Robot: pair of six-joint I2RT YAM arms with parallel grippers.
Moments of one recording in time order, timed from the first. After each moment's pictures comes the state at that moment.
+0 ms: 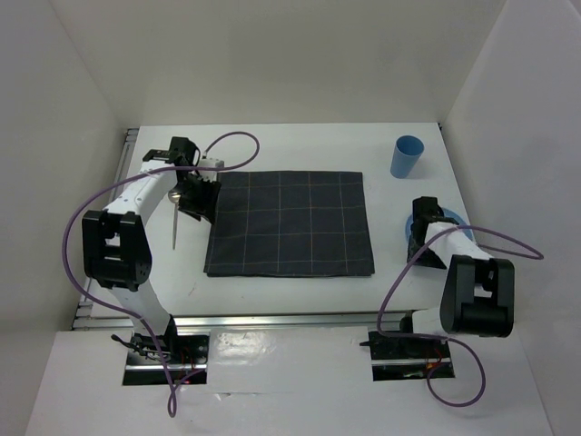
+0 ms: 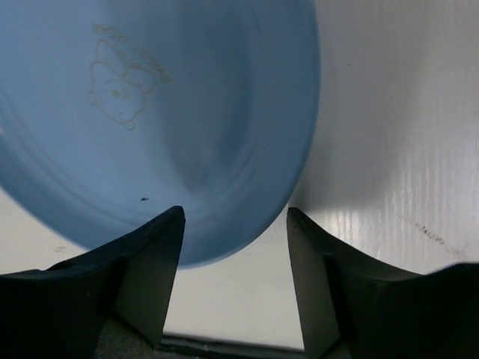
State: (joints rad) left arm -0.07 1.77 1.44 -1.00 0.26 0.20; right arm -0.13 1.37 0.69 -0.62 0.43 1.69
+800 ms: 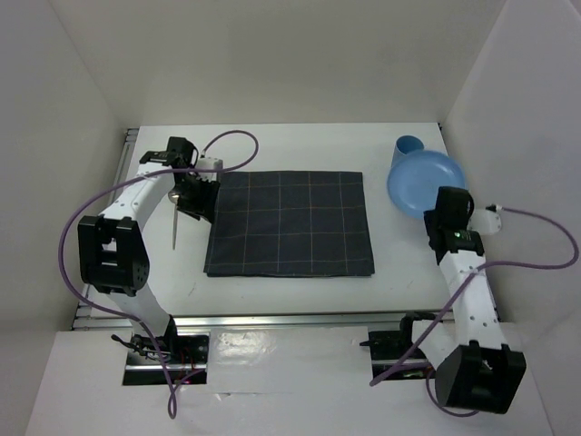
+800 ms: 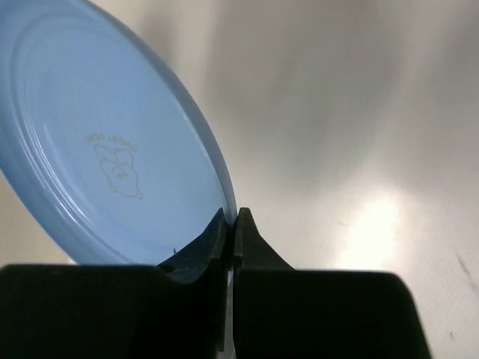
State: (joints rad) left arm -0.07 1.73 1.42 -0.99 0.27 0.20; right arm -0.15 0.98 0.73 -0.59 0.43 1.31
